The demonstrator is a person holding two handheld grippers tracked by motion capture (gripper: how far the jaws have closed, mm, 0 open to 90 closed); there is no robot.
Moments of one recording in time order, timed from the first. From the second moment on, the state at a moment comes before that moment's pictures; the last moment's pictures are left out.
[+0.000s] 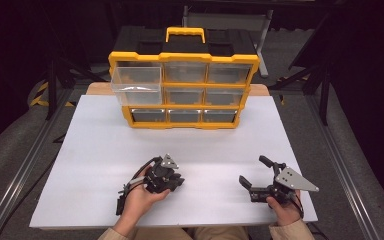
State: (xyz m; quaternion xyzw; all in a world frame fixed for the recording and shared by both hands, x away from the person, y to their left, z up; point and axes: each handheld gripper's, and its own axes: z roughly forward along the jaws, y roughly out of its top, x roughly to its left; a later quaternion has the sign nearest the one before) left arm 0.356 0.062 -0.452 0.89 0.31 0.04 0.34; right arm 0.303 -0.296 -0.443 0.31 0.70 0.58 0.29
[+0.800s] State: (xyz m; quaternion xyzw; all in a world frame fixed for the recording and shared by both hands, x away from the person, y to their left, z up) left arm 0.367 0.069 -0.449 0.88 0.34 -0.03 0.33; right arm 0.304 -0.296 -0.443 0.31 0.70 0.58 0.29
